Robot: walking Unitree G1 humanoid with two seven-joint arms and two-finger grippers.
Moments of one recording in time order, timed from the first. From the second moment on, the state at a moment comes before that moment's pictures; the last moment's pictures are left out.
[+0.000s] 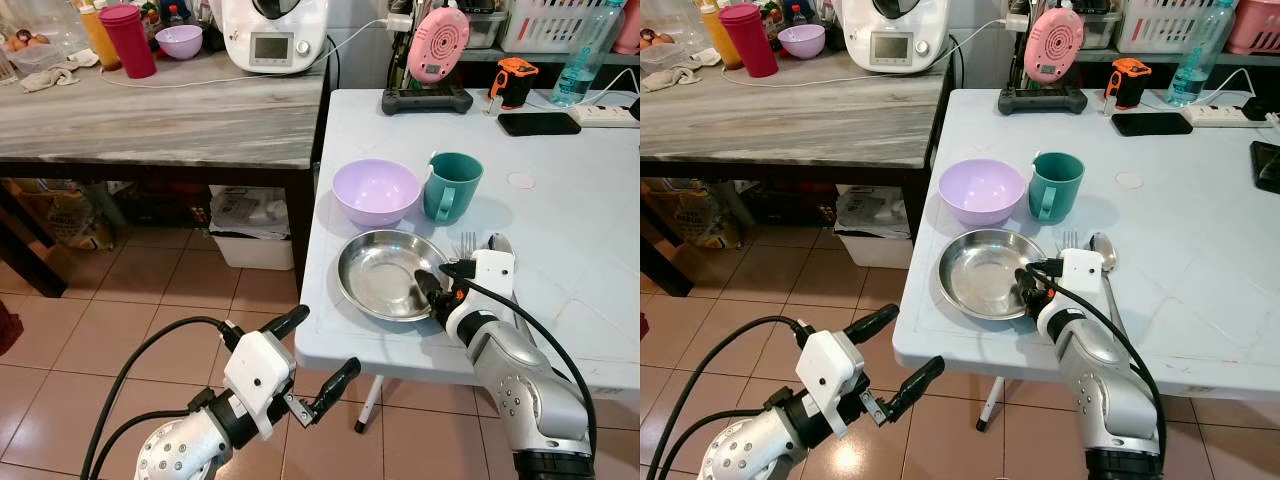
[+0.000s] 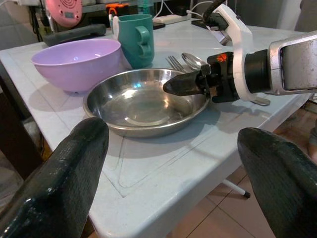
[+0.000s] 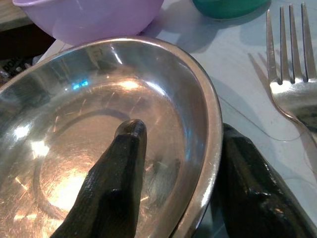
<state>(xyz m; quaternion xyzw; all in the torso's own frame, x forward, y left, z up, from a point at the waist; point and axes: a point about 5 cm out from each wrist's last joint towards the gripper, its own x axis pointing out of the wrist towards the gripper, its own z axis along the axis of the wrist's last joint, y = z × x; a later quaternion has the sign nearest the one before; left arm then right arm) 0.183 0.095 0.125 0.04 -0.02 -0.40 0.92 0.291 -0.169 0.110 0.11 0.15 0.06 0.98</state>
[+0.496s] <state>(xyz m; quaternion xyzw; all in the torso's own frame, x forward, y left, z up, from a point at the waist) 0.183 0.096 0.125 0.04 -0.02 -0.40 0.92 0.294 -0.171 0.113 0.11 0.15 0.06 0.98</state>
